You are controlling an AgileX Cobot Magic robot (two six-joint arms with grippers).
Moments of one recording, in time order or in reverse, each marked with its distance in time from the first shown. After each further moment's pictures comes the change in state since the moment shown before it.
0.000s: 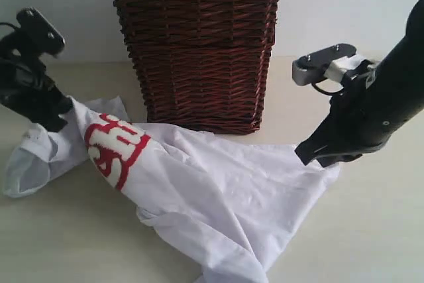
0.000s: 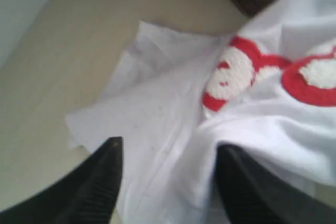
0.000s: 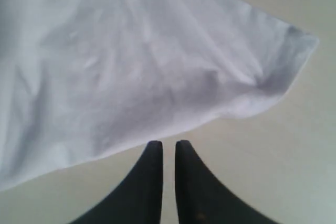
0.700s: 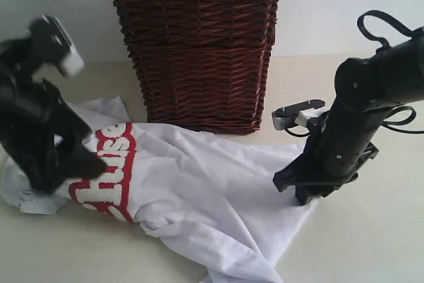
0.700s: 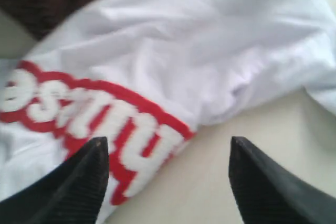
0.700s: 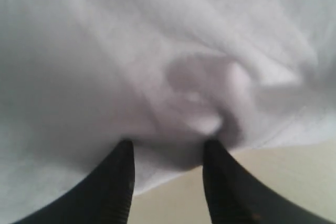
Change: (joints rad) left arm -0.165 -0.243 0.062 -0.250 0.512 0.116; right arm 0.003 0.351 -0.068 -0.039 -0.075 0.140
